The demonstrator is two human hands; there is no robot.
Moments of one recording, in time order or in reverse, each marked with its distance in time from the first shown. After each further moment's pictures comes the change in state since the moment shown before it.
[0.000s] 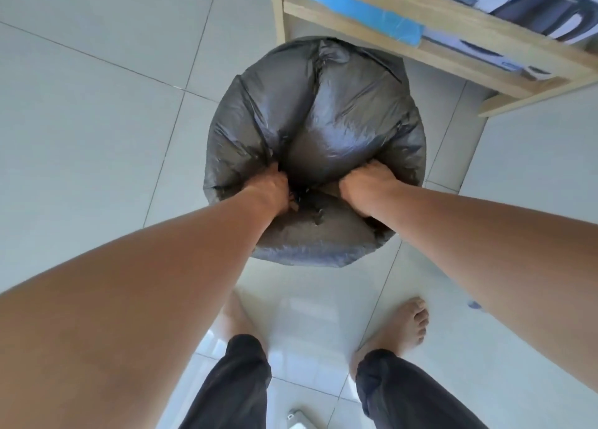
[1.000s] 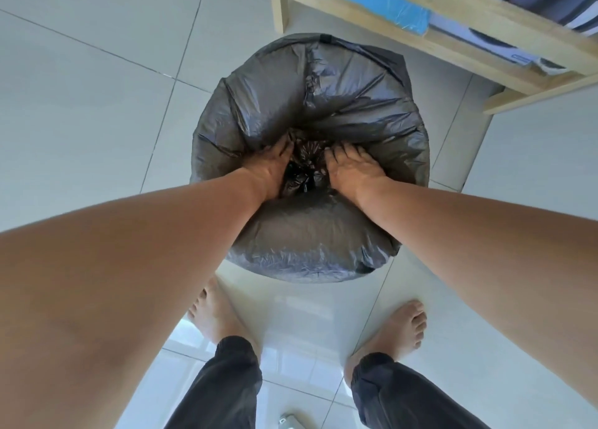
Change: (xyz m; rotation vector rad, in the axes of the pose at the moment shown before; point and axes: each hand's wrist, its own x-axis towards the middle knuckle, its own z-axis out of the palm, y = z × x) left_hand 0.022 -0.007 -0.009 0.039 0.132 0.152; right_hand 0.046 -0.003 0.017 0.166 0.015 0.086
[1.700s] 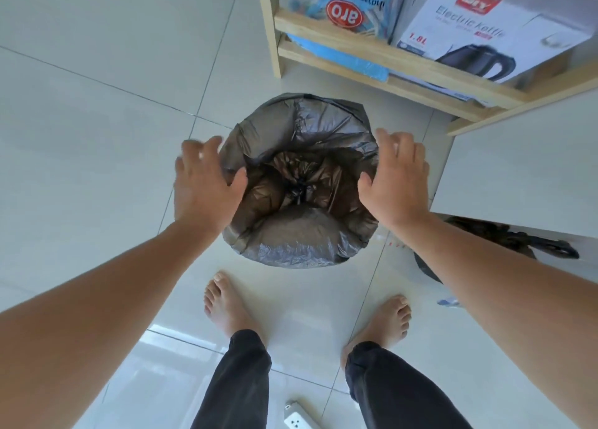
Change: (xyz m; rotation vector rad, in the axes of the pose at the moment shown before) left_hand -0.158 -0.019 -0.057 -0.469 0.703 -0.403; right_hand -0.136 0.041 -0.037 0.389 0.816 0.293
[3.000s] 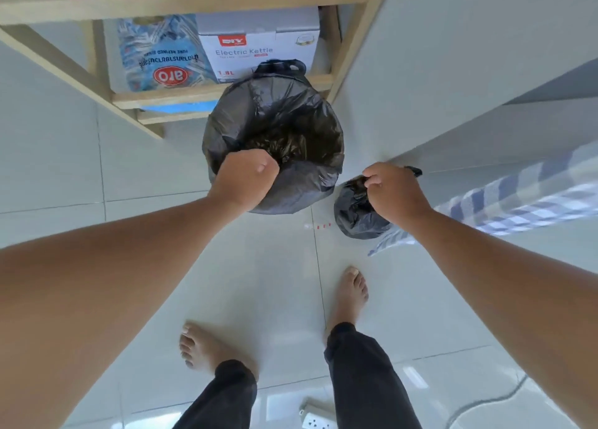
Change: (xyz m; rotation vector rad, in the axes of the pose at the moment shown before) left_hand -0.039 0.249 0.016 -0.120 -0.442 0.515; right_hand -0.111 0.184 -0.090 0.461 -0.167 0.513
